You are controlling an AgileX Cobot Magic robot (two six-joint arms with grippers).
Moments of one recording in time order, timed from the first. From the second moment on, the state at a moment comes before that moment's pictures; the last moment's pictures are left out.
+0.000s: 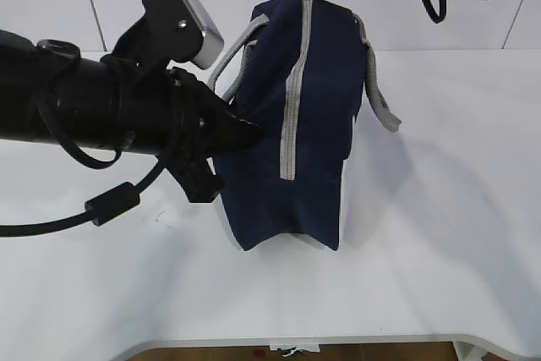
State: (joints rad) left arm -0.62 1.53 -0.90 -1.47 0.32 1.87; right arm 0.34 1.88 -1.53 0.58 0.10 -0.33
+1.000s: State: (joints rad) left arm -0.62 1.49 -0.89 -1.47 0.39 1.56; right arm 0.33 1.92 -1.58 0.58 0.25 -0.33
